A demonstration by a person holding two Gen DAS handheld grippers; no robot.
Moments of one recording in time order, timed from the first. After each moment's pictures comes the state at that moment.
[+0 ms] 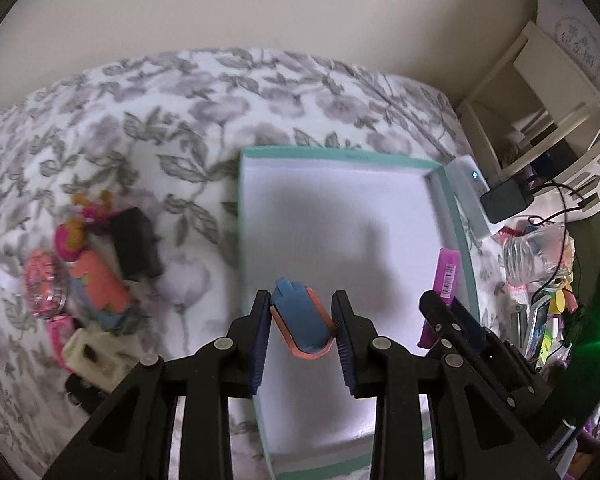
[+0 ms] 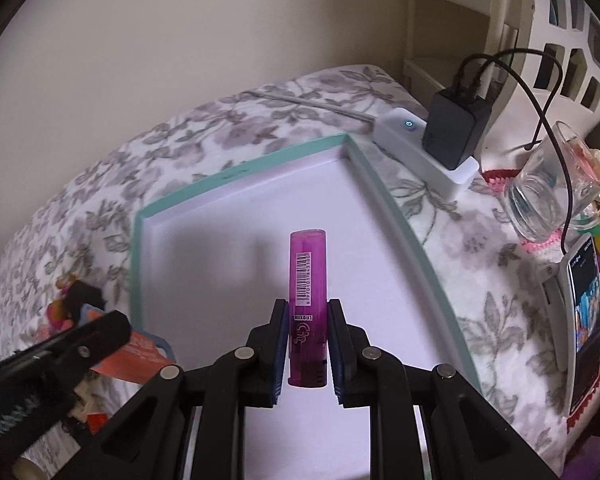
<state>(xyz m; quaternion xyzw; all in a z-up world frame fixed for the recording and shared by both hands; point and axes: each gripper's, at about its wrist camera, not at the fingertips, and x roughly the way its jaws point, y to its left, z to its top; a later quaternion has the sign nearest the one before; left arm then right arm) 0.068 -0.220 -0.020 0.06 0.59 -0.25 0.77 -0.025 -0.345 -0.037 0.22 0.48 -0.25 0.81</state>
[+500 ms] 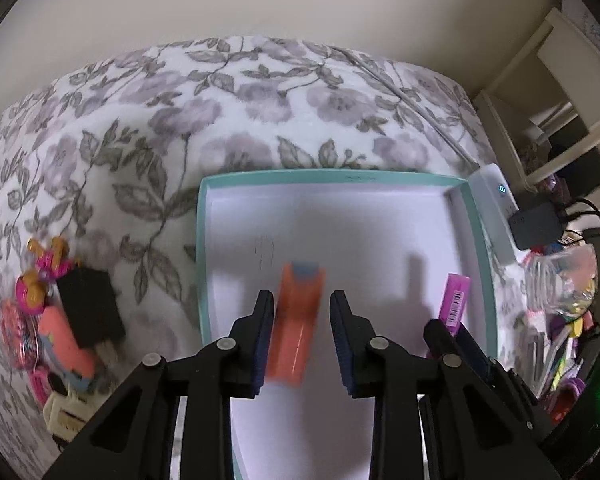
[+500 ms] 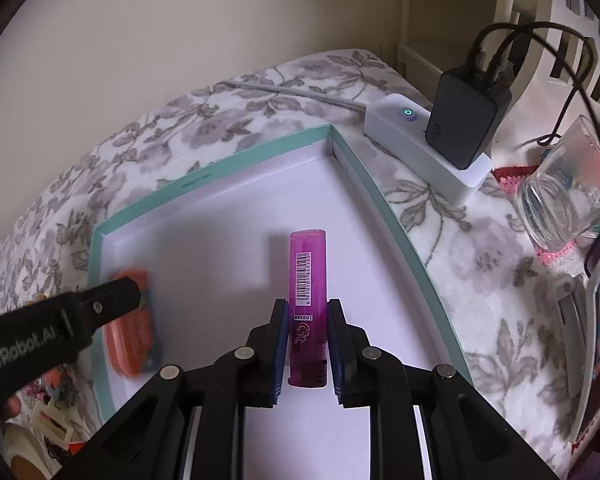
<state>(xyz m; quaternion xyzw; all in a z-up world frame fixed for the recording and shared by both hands) 0.109 -0.267 -0.052 0.08 0.60 -0.24 0.76 -0.001 -0.376 -0.067 0.23 0.50 -0.26 0.80</state>
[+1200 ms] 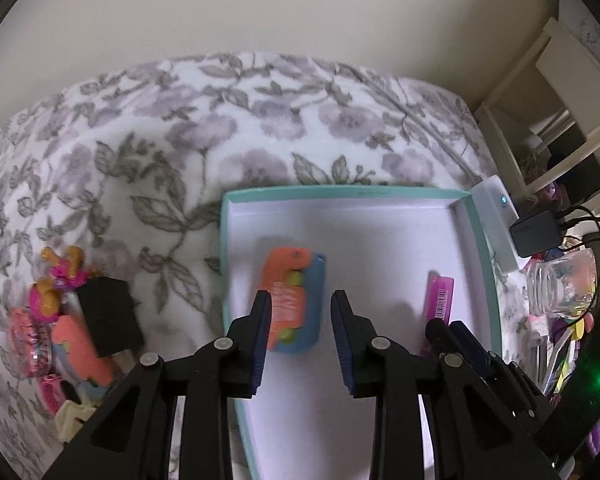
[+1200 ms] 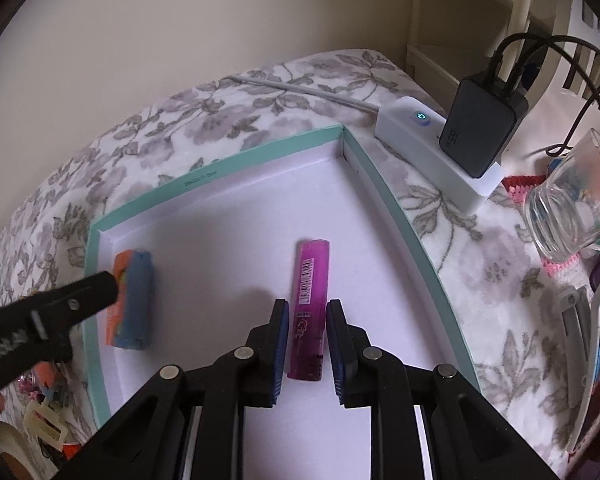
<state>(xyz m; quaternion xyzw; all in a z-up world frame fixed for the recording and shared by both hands) 0.107 -0.246 -0.033 0.08 0.58 -0.24 0.78 0.006 -0.371 -0.069 0.21 0.50 -0.25 0.80</state>
